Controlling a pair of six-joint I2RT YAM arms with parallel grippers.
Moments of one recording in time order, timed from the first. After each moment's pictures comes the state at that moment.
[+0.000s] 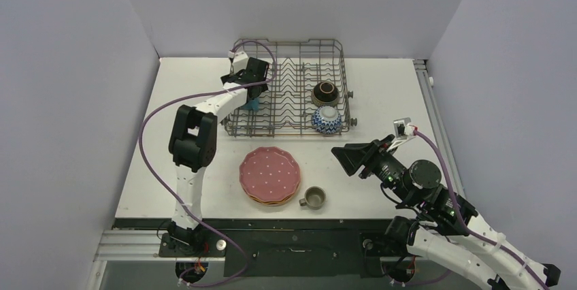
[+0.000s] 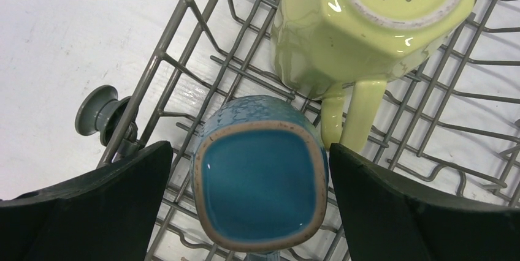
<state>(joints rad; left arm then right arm) -0.40 2.18 1.74 -0.39 -0.64 -0.64 0.92 0.48 0.75 -0.32 0.22 0.65</state>
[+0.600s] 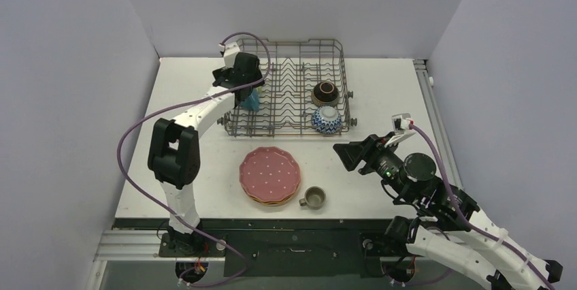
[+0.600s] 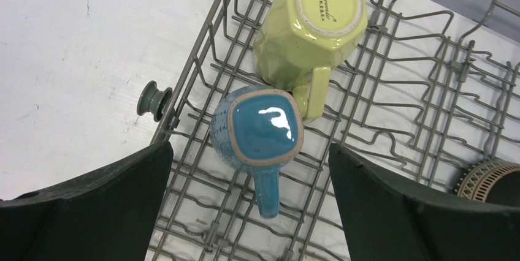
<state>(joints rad) -0.40 1.94 1.59 -0.33 -0.57 -0.60 0.92 0.54 0.83 -0.42 0.28 0.64</state>
